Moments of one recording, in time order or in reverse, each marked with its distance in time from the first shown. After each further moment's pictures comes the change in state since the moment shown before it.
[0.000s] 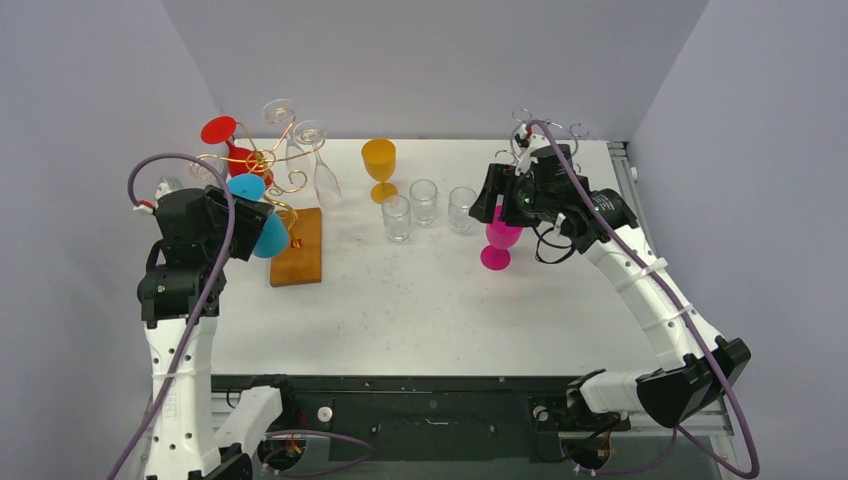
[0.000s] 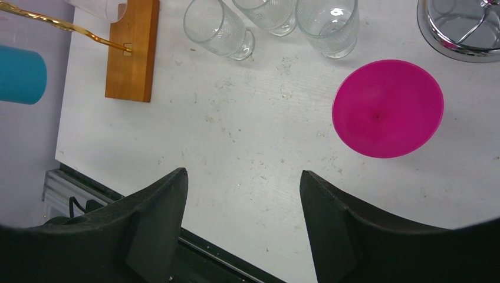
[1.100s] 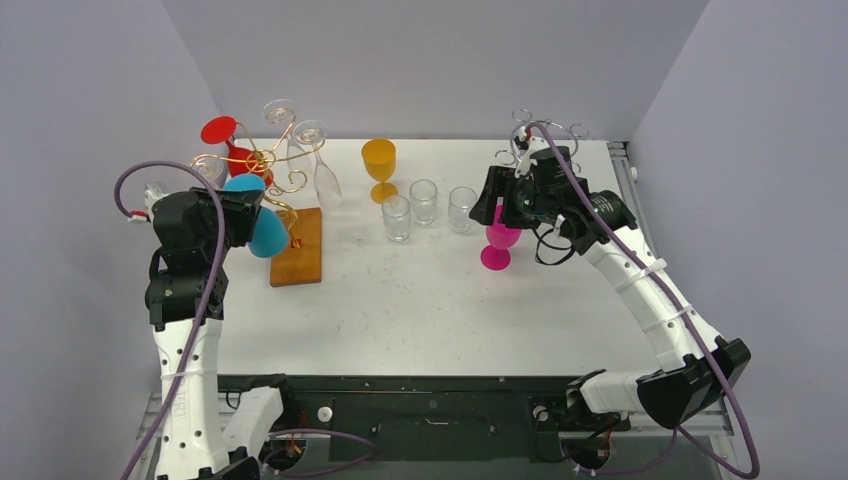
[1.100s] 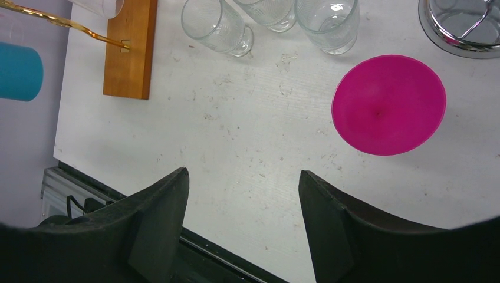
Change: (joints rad) left arm 0.068 -0.034 -0.137 0.264 0.065 -0.211; right arm 0.000 -0.011 -0.018 0.005 -0.004 -0.001
